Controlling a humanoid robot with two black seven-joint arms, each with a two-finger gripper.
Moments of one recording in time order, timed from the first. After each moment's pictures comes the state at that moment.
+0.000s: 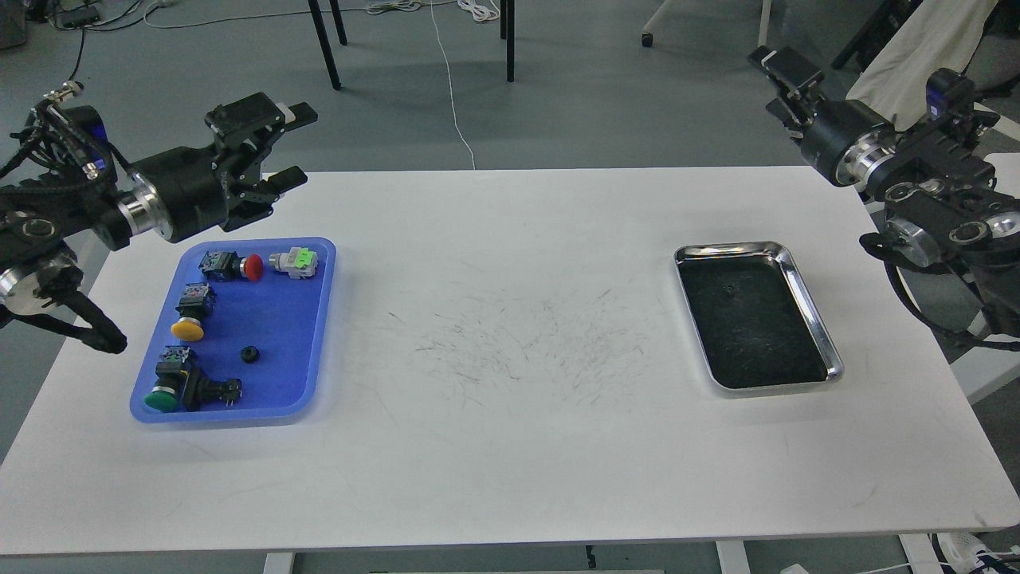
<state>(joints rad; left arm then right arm) -0.91 0.87 -0.29 -1.22 0.63 -0.33 -0.32 1.14 -0.46 -0.01 0.56 -0.28 0.06 0.49</state>
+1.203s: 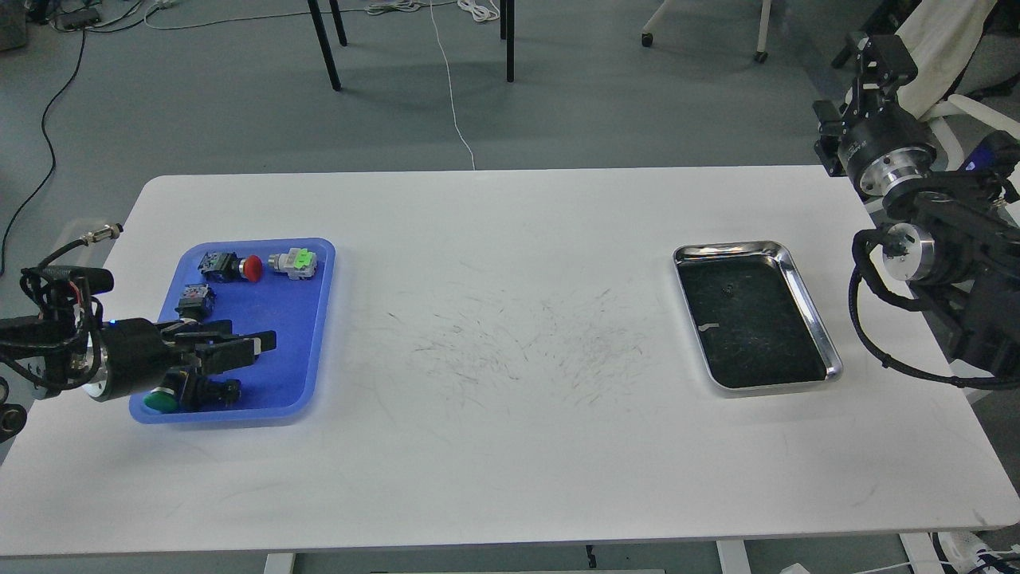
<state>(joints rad) -0.67 0.95 -0.26 -1.17 1.56 -0.16 -0.49 1.02 -0.47 0.16 0.60 0.05 -0.01 0.49</state>
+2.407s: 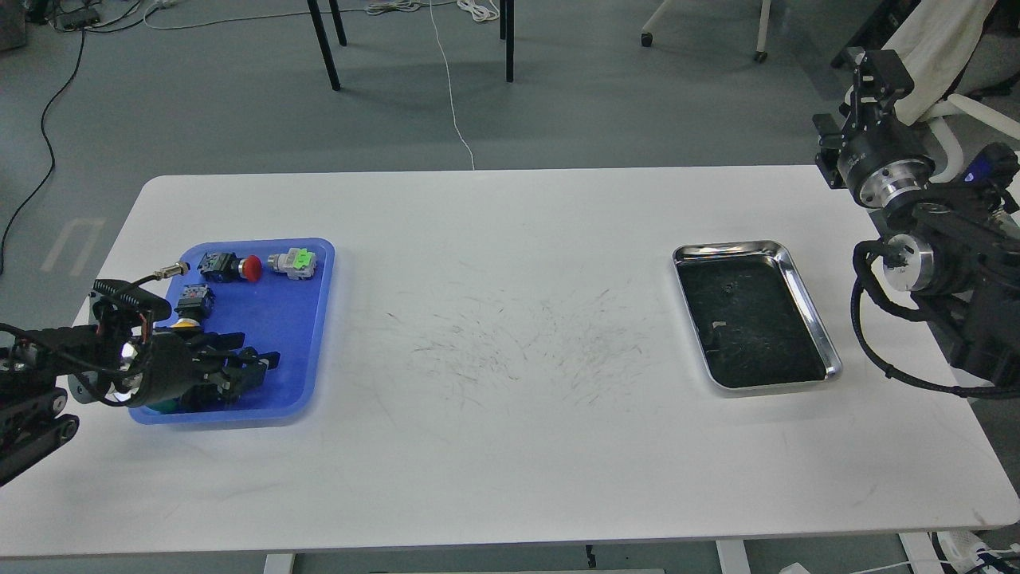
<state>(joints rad) -0.67 0.73 -0.26 -0.86 1.82 -0.08 -0.49 1.00 -0.47 0.15 0.59 0.04 -0.01 0.49</state>
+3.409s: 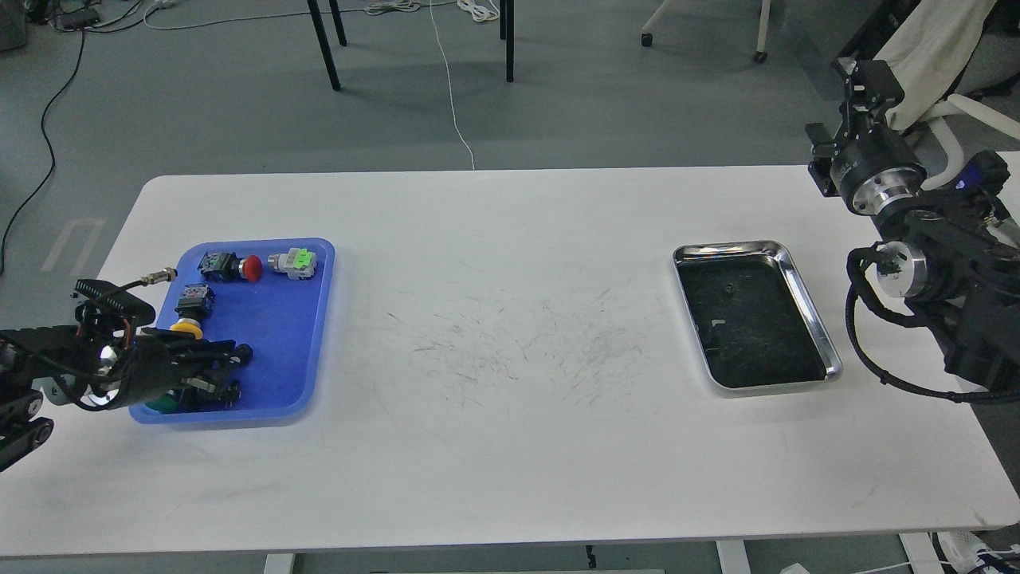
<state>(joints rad) -0.67 0.78 -0.26 -0.87 1.90 -0.07 -0.49 0.99 -0.45 0.15 0.59 0.04 -0.01 0.49</state>
